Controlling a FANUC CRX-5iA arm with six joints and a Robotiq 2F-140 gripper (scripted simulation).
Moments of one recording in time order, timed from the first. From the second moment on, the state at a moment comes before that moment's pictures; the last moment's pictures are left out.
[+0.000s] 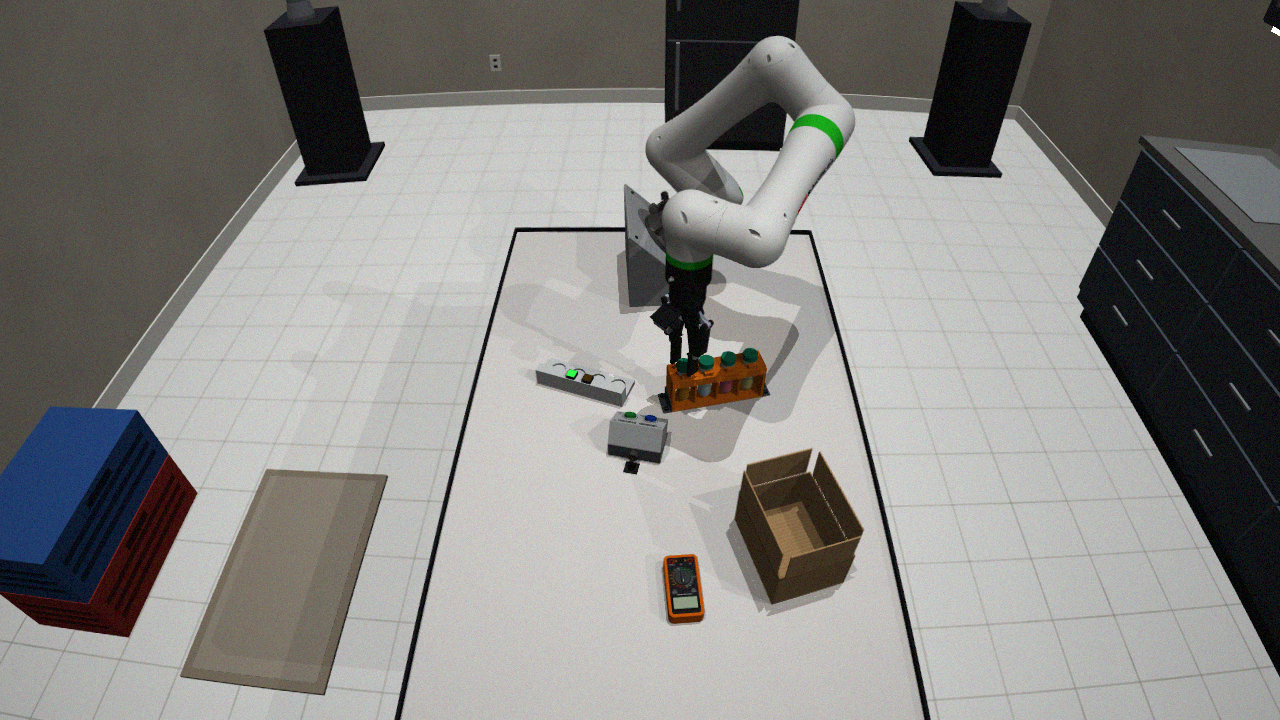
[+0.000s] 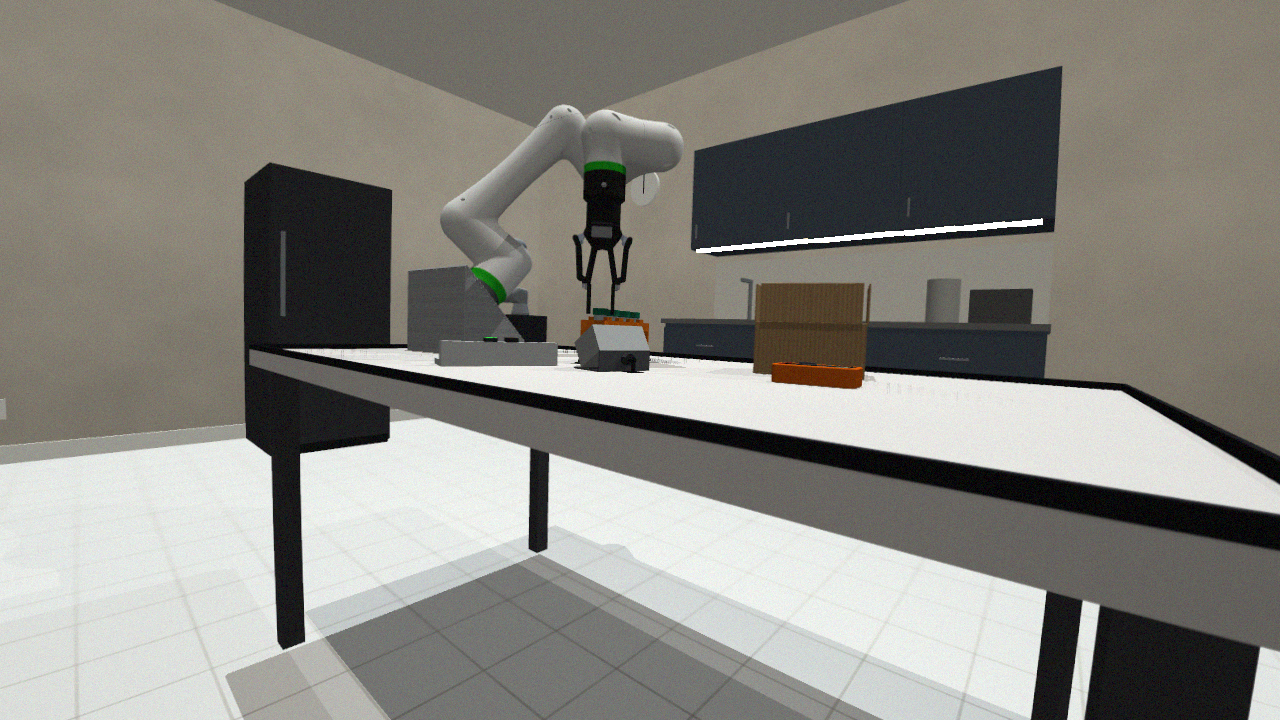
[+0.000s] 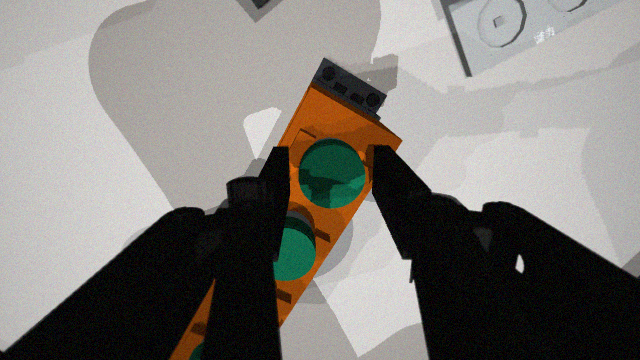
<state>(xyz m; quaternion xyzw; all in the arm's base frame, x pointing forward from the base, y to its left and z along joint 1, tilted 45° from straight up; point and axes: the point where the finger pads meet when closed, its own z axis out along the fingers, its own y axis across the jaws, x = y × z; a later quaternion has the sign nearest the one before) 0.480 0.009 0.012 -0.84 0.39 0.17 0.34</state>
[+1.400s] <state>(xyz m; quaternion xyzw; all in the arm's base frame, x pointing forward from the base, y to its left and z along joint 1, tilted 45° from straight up) 0.480 0.010 0.012 -0.54 0.75 0.32 0.21</state>
